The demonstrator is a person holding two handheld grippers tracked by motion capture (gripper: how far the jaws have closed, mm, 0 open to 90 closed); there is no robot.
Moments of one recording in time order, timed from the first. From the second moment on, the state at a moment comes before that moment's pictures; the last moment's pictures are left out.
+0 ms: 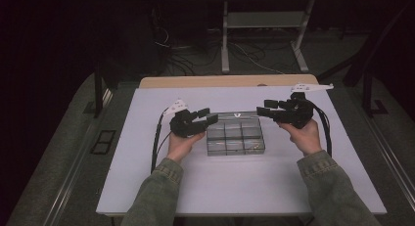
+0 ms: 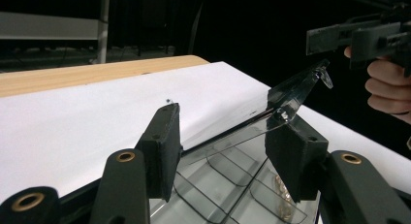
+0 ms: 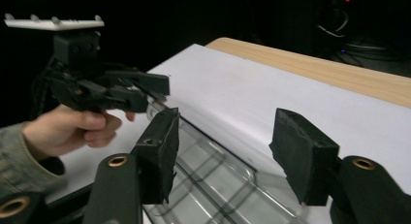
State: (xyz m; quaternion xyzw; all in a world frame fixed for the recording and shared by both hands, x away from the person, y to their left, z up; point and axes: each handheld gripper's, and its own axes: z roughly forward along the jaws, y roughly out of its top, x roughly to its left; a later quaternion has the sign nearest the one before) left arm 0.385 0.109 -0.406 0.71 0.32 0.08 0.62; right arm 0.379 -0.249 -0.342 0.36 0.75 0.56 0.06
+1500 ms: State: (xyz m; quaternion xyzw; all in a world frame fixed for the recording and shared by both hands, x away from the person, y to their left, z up) left arm 0.351 0.105 -0.419 0.77 0.34 0.11 0.53; right arm 0.371 -0.217 -0.379 0.36 0.79 0.50 0.01
